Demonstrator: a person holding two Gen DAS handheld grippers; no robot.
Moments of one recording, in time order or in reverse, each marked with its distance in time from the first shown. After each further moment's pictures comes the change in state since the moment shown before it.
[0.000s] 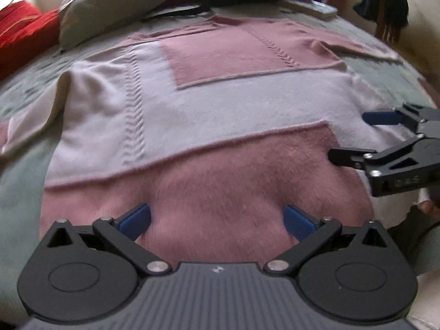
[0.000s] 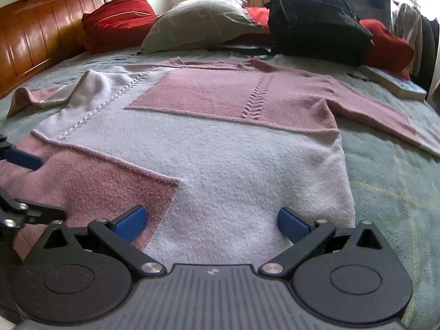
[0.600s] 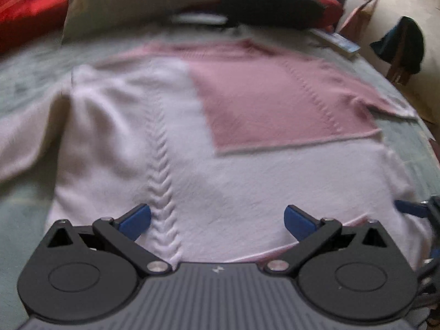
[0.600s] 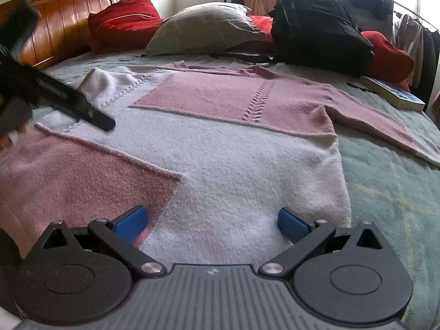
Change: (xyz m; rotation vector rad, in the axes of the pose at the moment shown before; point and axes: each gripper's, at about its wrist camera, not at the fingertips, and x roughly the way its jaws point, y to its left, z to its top) left arm 0.053 0.069 0.070 -0.141 -0.050 -0.077; right arm -0.007 0.003 -0.004 -0.023 -0.012 -0.011
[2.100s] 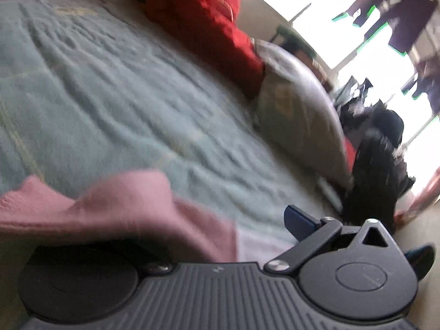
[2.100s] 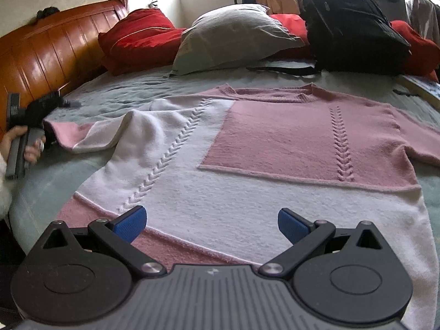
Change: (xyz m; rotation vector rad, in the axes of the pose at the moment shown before) left arm -0.066 0.353 0.005 -0.731 -0.453 -0.054; right arm 0.029 0.069 0.085 0.093 0.000 0.131
